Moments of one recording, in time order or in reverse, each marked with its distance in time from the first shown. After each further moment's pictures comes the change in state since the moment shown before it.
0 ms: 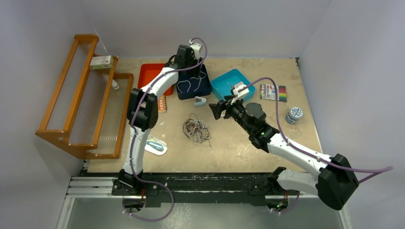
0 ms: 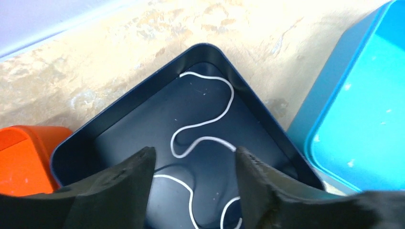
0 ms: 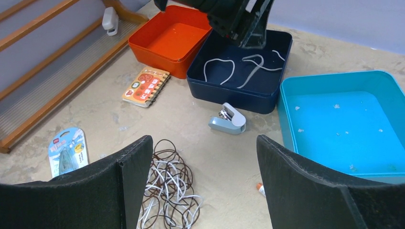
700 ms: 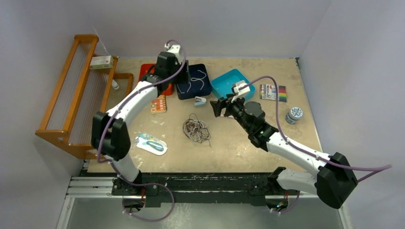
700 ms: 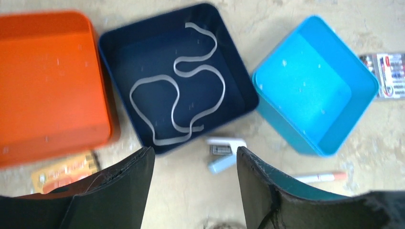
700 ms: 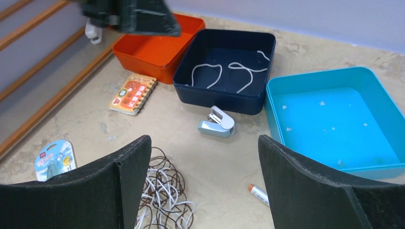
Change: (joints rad) left arm -0.009 -0.594 -0.546 0.040 -0.070 -0.285; right arm 0.000 0.007 0.007 0.013 0.069 0.008
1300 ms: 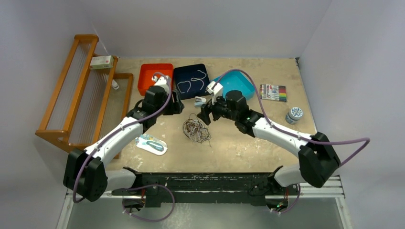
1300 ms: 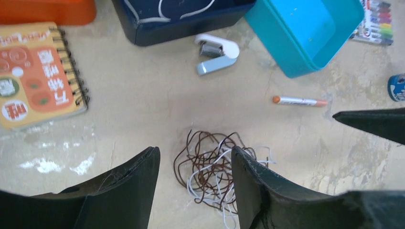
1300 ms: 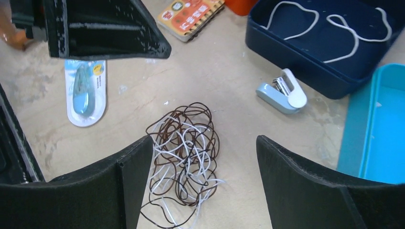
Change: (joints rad) left arm -0.045 -0.514 -0.642 0.105 0.032 -0.174; right arm 0.000 0.243 0.201 -0.250 -0.358 -0.122
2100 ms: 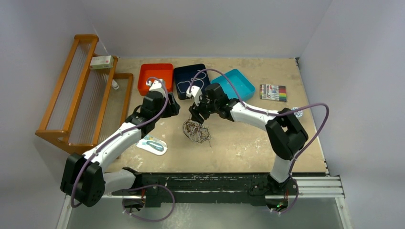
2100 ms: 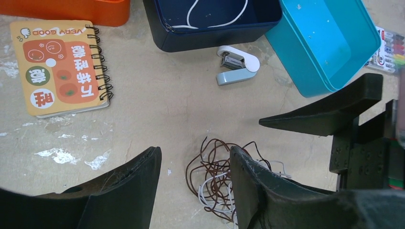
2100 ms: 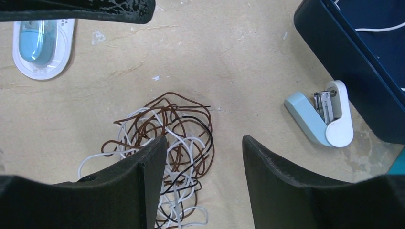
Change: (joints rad) left arm -0.005 -0.065 -0.128 0.083 -0.109 -0.072; right arm 0.000 0.413 0.327 -0.241 -0.182 -0.304
